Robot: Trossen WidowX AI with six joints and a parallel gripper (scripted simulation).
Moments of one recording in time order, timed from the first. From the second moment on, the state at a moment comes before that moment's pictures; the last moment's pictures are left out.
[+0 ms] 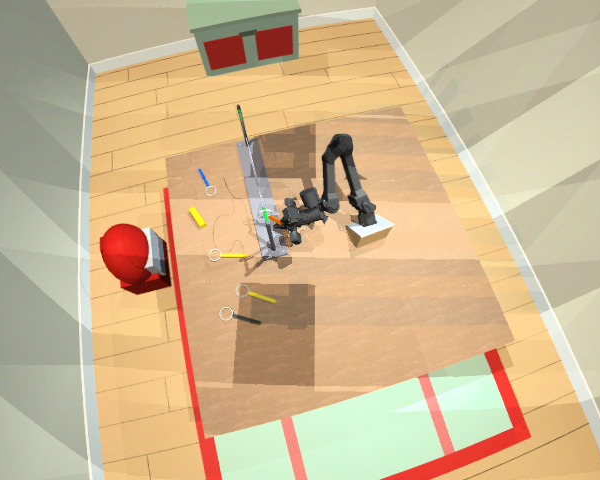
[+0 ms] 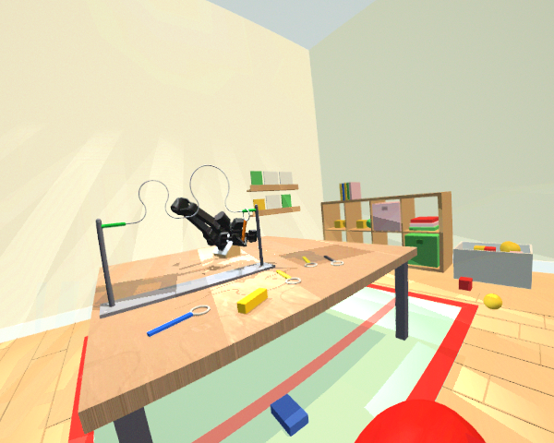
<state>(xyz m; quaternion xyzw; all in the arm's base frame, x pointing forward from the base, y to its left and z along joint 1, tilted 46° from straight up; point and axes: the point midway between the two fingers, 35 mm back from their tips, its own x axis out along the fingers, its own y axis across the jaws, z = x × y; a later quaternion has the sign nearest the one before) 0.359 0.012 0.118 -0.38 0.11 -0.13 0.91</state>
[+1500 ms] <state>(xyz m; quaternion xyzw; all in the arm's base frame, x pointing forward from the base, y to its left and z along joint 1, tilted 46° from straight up) 0.318 0.028 0.123 -0.39 0.11 -0.13 0.91</state>
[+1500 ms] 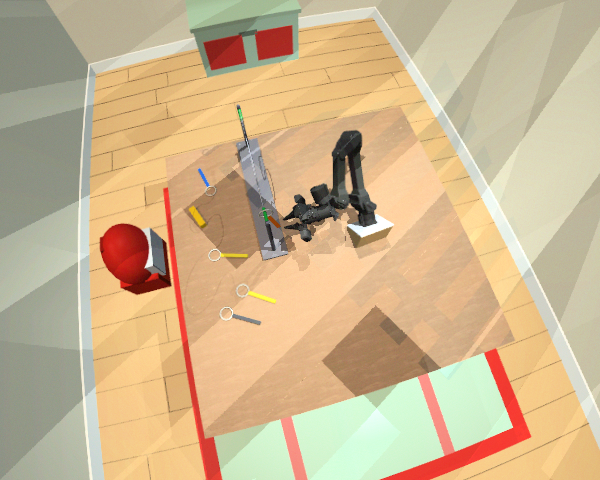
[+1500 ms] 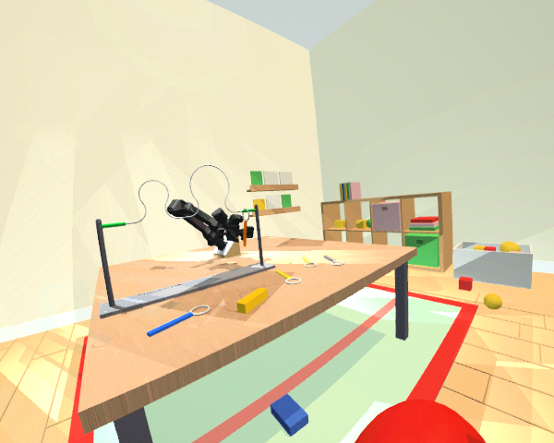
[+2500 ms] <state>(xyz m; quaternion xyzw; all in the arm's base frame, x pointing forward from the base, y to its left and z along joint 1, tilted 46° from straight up) 0.279 0.043 0.128 -0.39 0.11 -0.13 0.91</state>
